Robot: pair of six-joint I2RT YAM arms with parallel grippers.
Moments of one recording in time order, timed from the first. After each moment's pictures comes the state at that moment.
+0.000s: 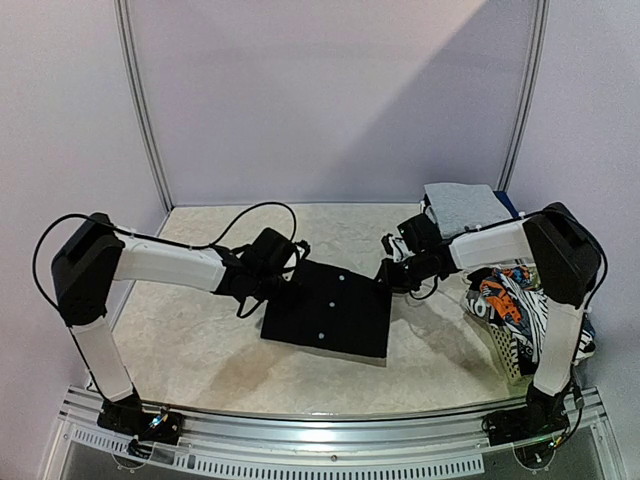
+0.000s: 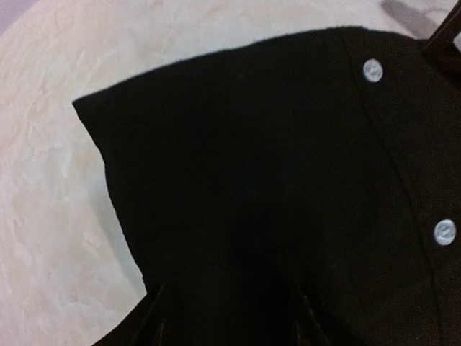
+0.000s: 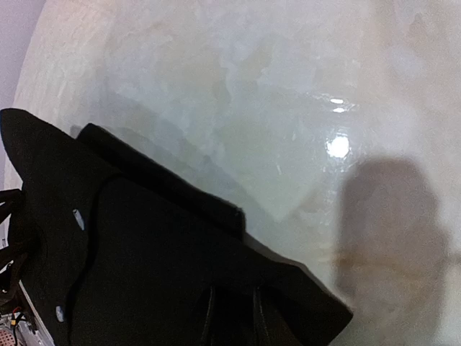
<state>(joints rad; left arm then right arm) -0.82 1.82 1.07 -0.16 -0.24 -0.15 0.57 1.96 1.16 -0.12 -0.28 0.53</state>
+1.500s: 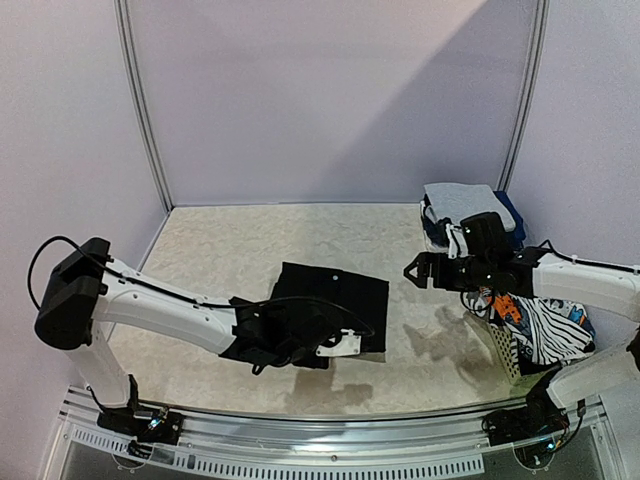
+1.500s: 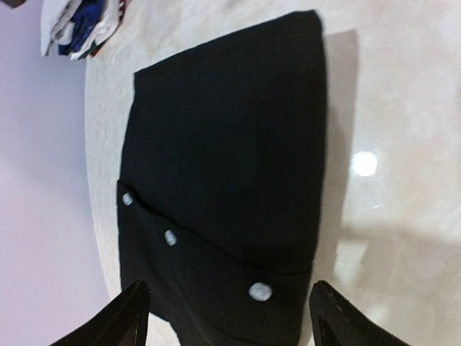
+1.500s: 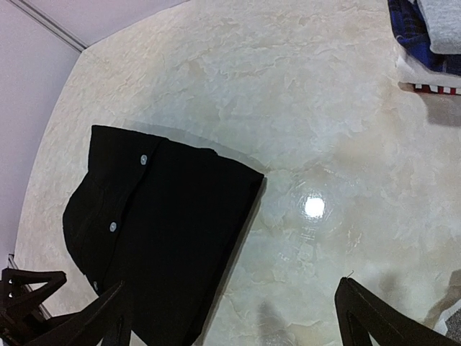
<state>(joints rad) -1.27 1.76 1.02 -0.16 -0.55 0.67 0.55 1.30 0.78 -0.18 -0.10 0.54</state>
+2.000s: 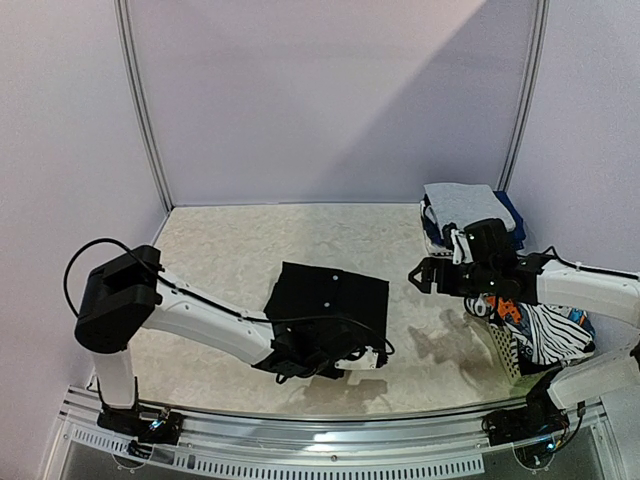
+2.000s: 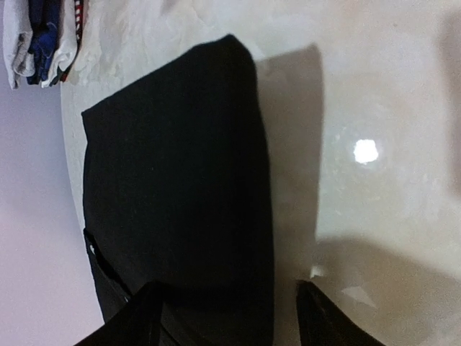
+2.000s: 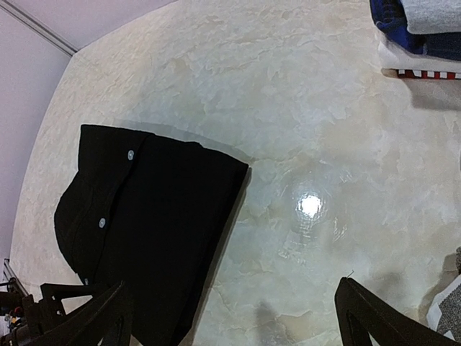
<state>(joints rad) -1.30 1.97 1.11 -0.10 -0.54 0.72 0.55 1.25 0.72 -0.18 -0.06 0.56</state>
